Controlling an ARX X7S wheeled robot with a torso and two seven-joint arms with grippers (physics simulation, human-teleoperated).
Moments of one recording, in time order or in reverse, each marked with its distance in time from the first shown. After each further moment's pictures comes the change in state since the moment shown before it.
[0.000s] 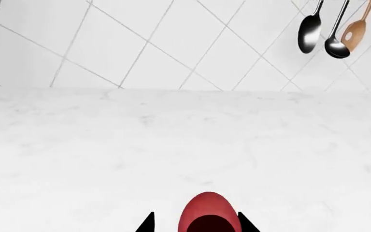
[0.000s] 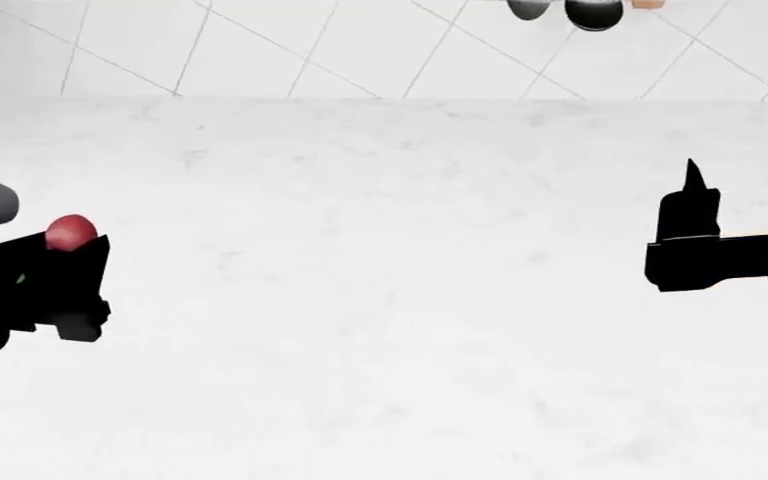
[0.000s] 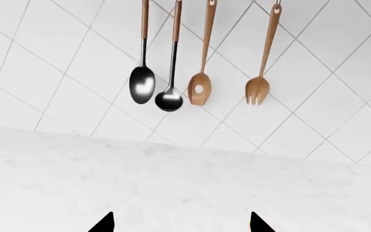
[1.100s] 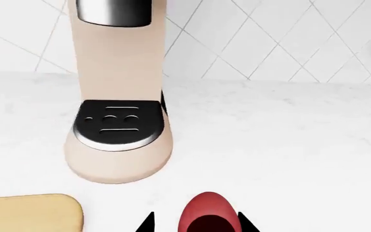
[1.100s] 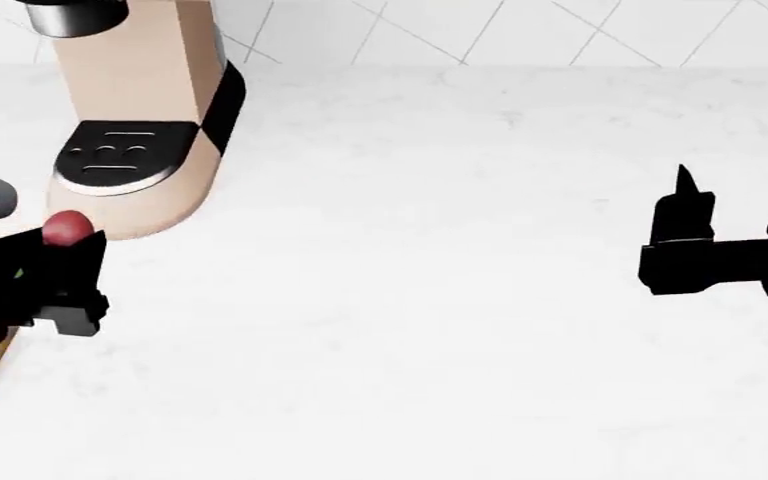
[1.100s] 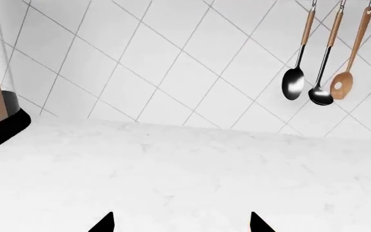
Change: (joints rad) left arm -0.011 -0.005 0.011 -0.012 -0.005 0.010 -0.016; right arm -0.021 -0.003 0.021 -0.001 0.034 0.000 -0.018
